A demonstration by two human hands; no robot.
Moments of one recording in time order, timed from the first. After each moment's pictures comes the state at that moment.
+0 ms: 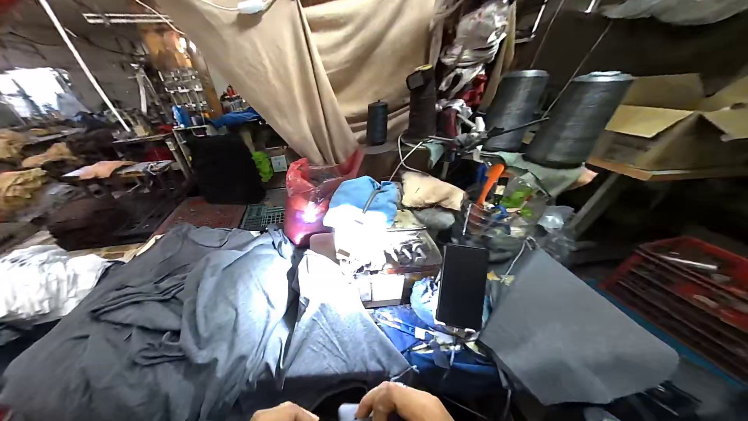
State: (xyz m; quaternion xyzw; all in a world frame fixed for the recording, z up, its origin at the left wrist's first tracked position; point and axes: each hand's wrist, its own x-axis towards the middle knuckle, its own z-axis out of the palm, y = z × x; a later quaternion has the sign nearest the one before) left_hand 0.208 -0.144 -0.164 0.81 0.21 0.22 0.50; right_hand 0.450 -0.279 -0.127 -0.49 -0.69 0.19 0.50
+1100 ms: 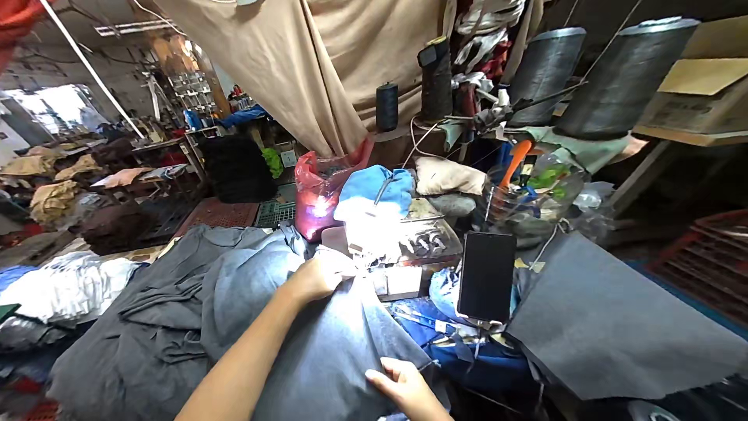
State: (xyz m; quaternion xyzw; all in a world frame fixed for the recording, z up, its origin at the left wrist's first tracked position) left_hand 0.364 0.016 -0.079 0.97 0.16 0.04 0.17; right_hand 0.455 -0.225 -0.238 -0.59 -0.42 0.41 0.55
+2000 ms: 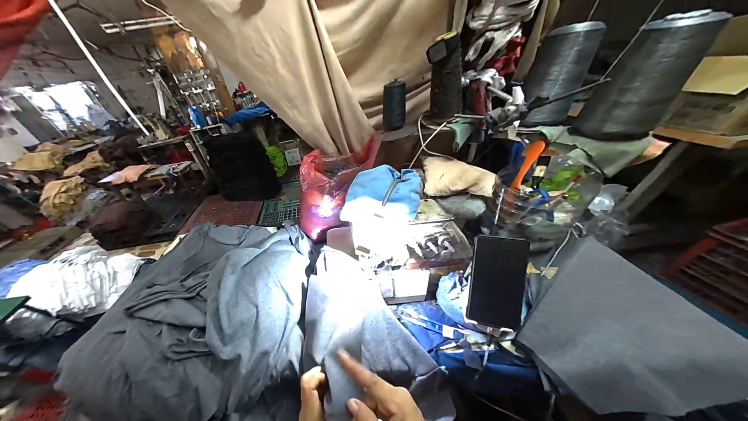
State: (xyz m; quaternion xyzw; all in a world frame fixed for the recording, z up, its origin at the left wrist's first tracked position) left_hand 0.258 -0.159 -0.248 0.76 0.31 0.46 0.35; right_hand 0.403 -0.232 -0.168 -0.46 -0.56 0.31 0.61
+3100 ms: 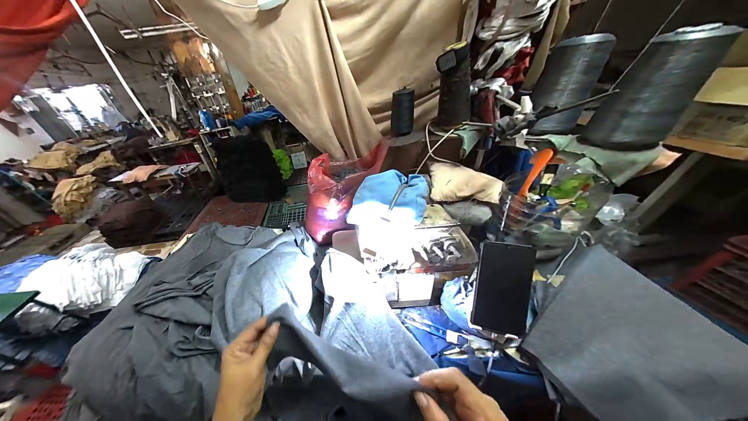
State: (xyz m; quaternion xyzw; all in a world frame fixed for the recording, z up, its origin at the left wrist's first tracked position) left_hand 0.225 -0.079 -0.126 0.61 0.26 0.56 0.50; right_hand 0.449 -0.269 -0.142 -0.48 -0.56 0.14 0.65
